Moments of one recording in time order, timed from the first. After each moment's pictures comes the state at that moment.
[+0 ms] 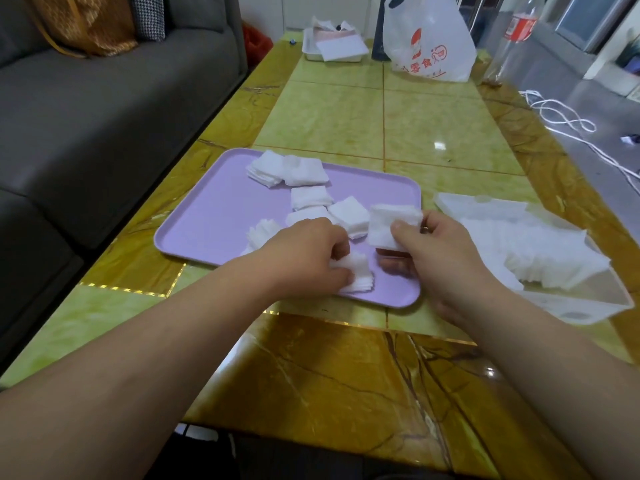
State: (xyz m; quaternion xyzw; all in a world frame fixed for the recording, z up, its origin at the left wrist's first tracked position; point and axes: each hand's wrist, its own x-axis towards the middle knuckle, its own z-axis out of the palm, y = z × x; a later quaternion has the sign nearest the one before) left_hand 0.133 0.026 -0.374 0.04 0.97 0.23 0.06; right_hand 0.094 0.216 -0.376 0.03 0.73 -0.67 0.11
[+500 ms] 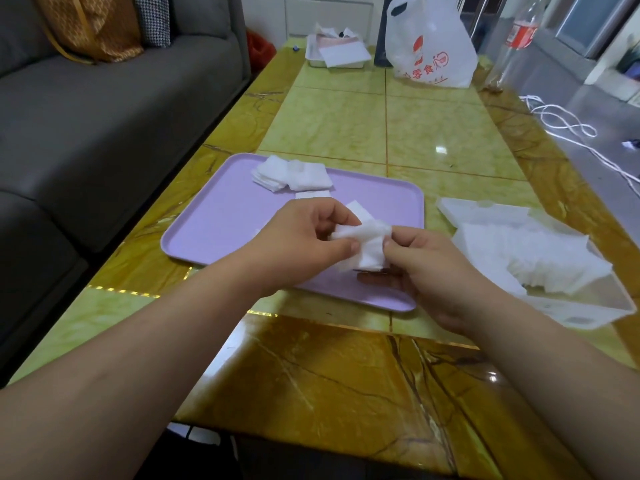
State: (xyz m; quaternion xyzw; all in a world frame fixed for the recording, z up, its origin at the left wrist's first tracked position) left_hand 0.144 0.018 -0.355 -0.02 0.84 0.54 0.00; right_hand 0.101 0.212 -0.374 -0.08 0.67 -0.69 0.26
